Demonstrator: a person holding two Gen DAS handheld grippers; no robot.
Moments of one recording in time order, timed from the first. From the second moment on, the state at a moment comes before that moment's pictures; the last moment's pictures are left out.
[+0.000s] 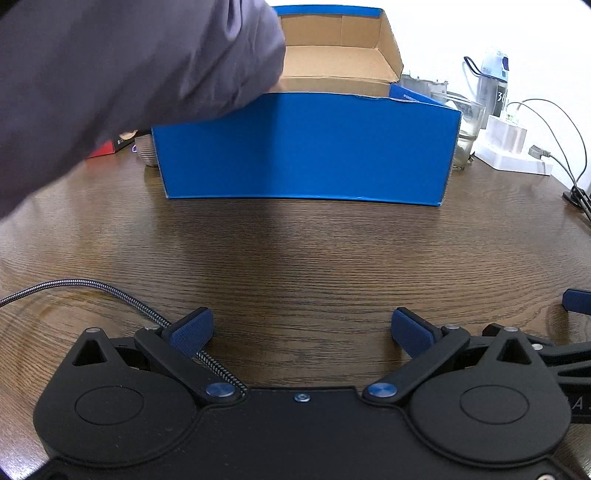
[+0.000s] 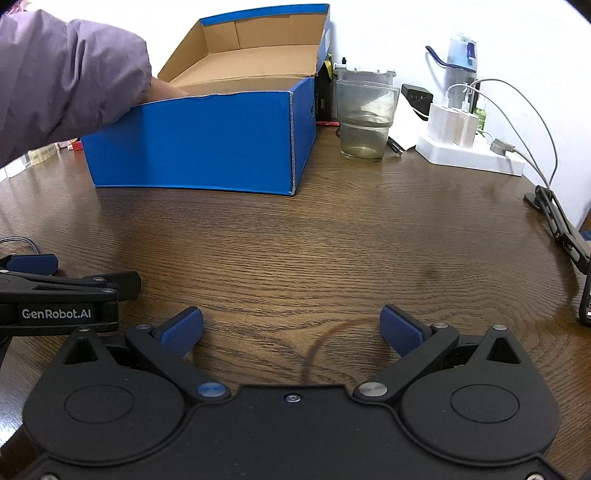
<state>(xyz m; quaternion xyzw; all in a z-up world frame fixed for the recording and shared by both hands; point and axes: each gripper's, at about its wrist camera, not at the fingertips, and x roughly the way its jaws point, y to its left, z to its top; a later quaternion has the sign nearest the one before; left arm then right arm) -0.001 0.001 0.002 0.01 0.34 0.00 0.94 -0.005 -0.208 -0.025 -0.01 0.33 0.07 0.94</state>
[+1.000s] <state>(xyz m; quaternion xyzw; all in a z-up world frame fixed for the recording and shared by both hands) -0.002 -0.004 0.004 0.01 0.34 0.00 0.94 -0.006 -0.207 -0.025 -0.01 0.33 0.07 0.94</state>
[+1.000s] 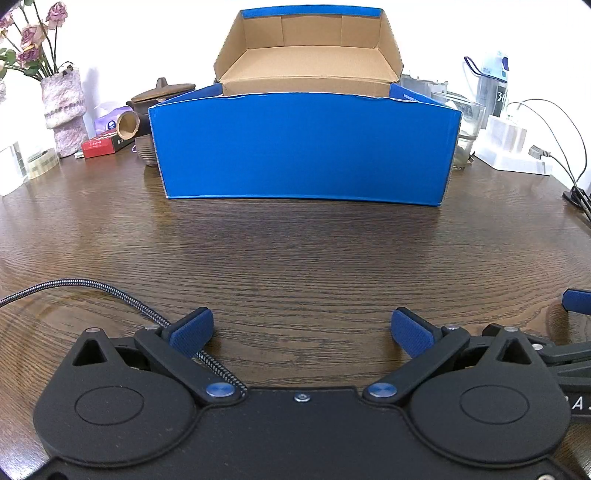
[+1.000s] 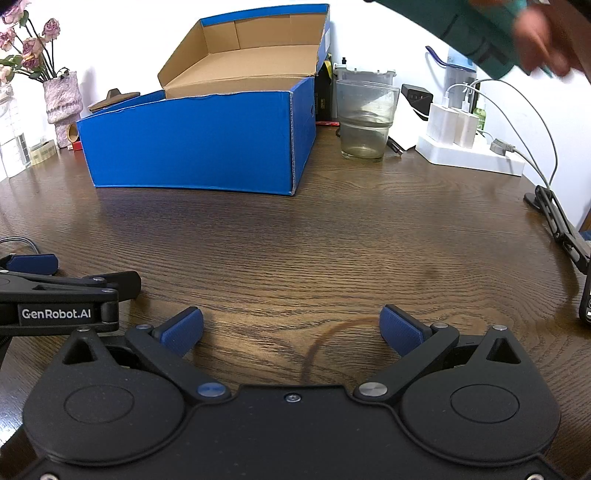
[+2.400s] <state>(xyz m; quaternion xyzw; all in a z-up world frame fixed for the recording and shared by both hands) -0.003 -0.002 0.004 0.01 0.34 0.00 0.94 -0.006 -0.209 -0.025 -0.01 0.33 0.07 0.94</state>
